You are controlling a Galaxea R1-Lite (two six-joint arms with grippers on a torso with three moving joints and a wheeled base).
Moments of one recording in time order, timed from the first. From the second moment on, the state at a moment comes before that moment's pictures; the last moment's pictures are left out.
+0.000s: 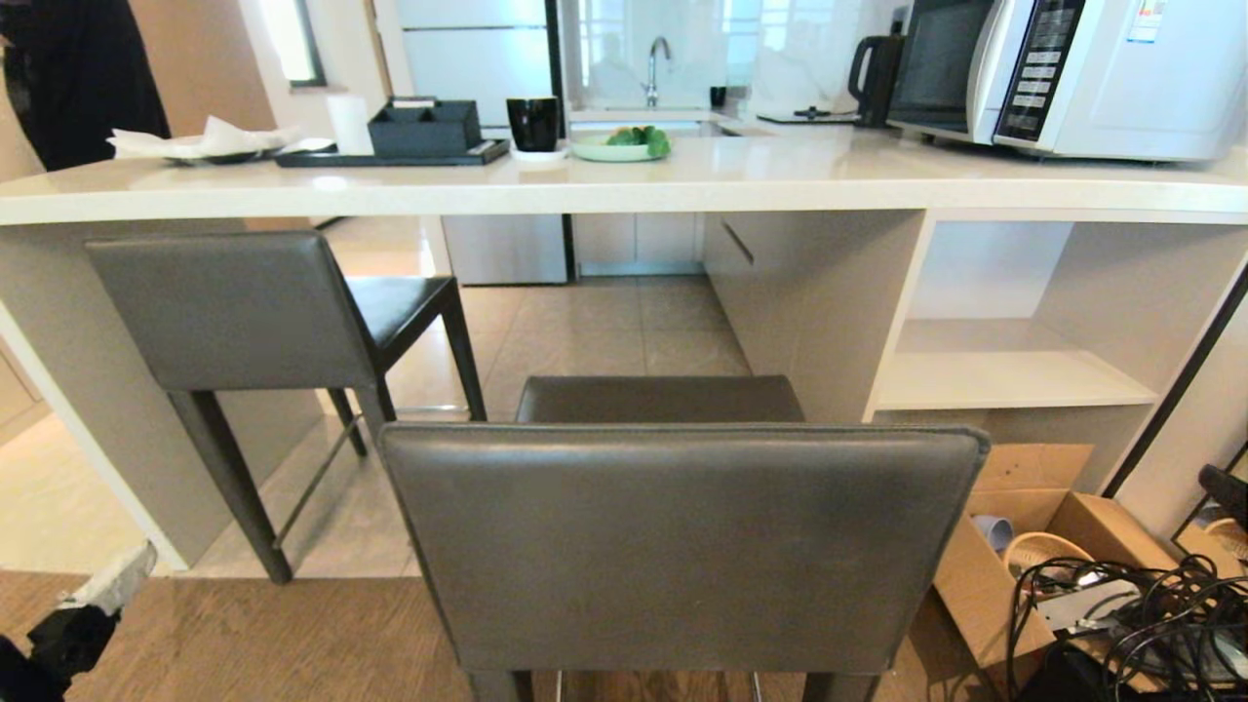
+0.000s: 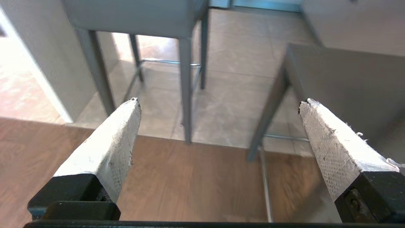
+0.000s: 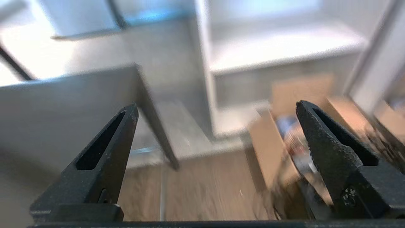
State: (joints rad) left arm 0.04 0.72 -0.18 -0.46 0.03 -0.05; right arm -0.31 0.84 -0.26 -0.53 0.23 0.06
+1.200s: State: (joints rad) left arm 0.00 0.07 -0.29 0.12 -0.26 -0.05; right arm 0.01 0.16 -0.59 0.21 0.69 0.32
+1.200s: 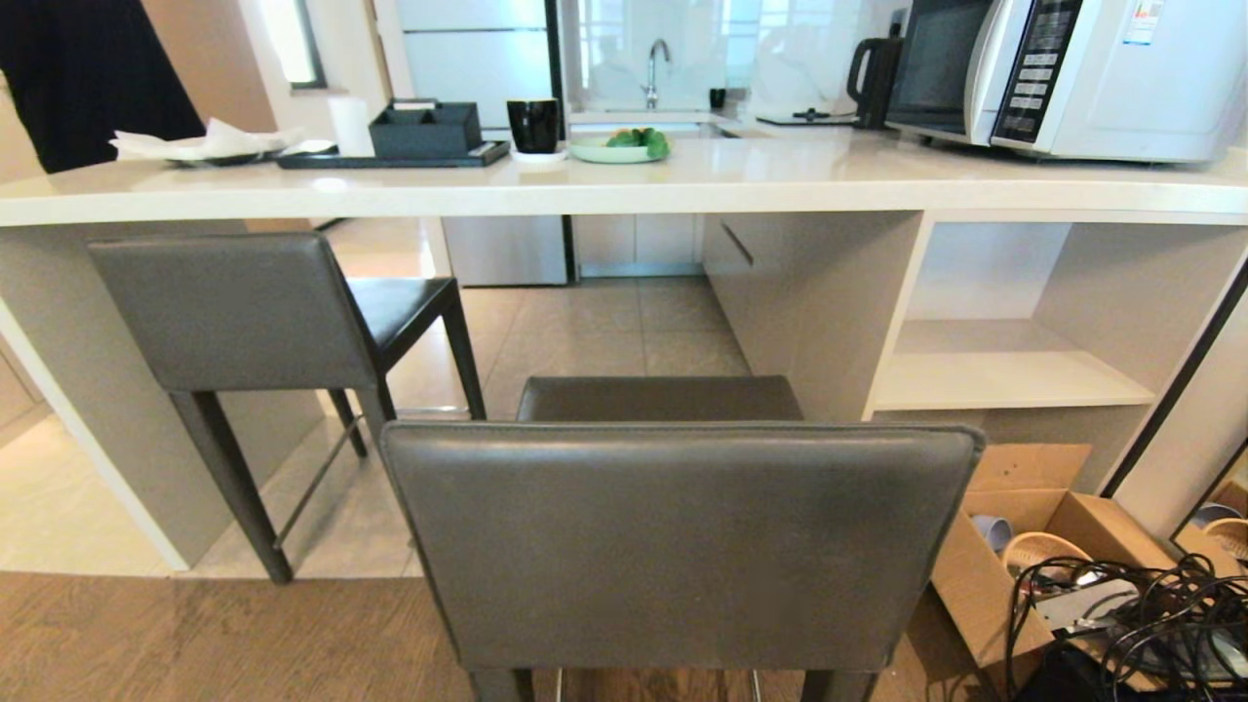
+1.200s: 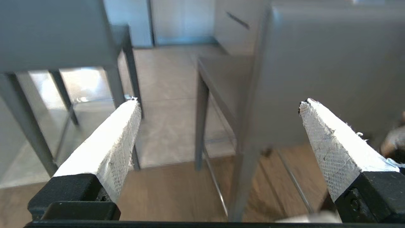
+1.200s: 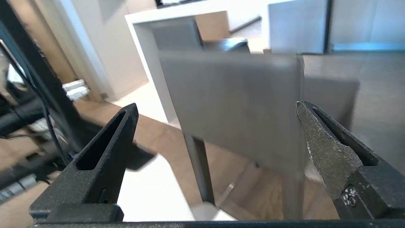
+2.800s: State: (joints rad) left arm 0.00 0.00 -0.03 0.08 -0.01 0.03; right arm 0.01 0.00 0.00 0.01 0.00 -0.03
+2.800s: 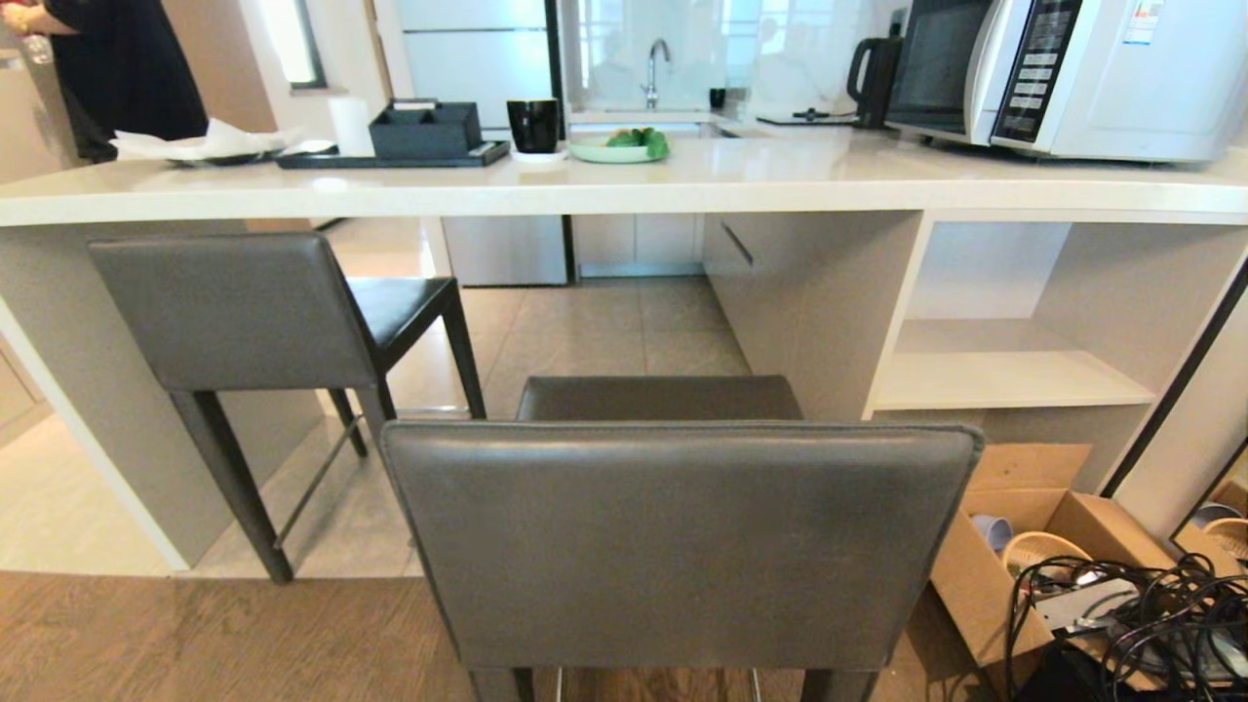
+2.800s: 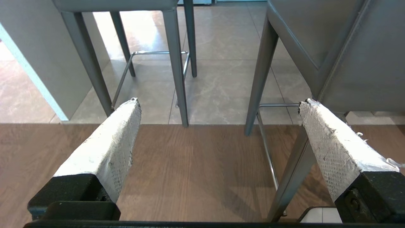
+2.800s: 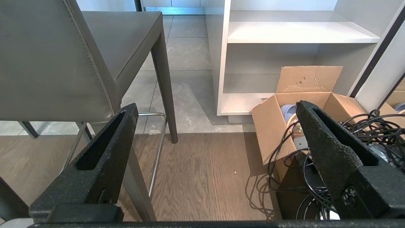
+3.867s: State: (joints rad) left arm 0.00 0.00 -0.01 0.01 0.00 -0.01; right arm 0.01 0.00 0.00 0.01 0.00 0.00
